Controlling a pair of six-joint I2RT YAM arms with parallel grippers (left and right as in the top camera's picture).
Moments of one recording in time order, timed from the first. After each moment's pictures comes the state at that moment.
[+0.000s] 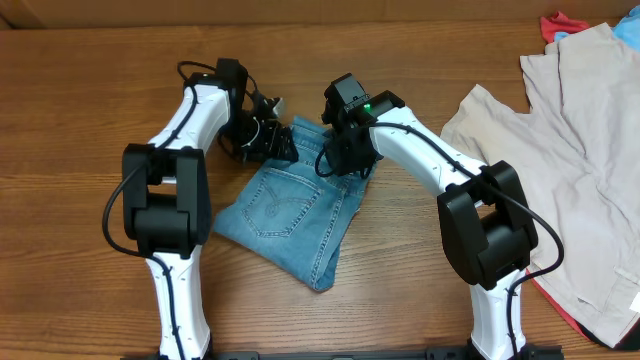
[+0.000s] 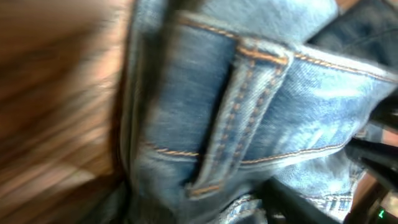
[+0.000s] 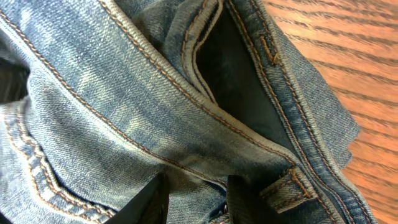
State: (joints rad) left arm -0.13 2.30 1.74 -1.05 0.59 0.13; right arm 0.51 2.15 1.67 -0.91 -0.12 0.15
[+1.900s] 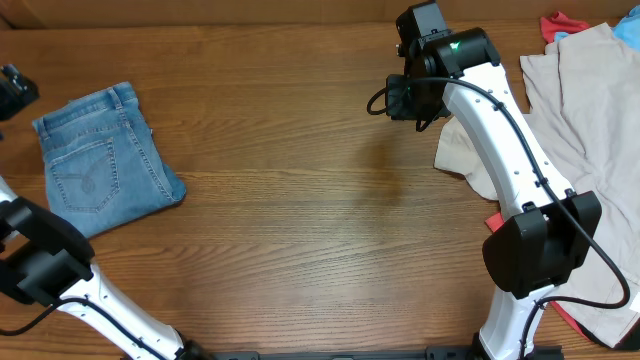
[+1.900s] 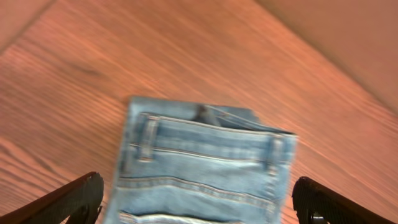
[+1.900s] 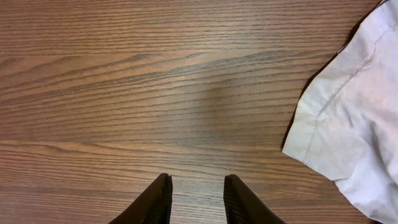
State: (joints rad) left arm 0.69 2.25 2.28 -1.01 0.31 -0.05; right arm 0.31 2.02 1.99 -1.26 0.01 0.32
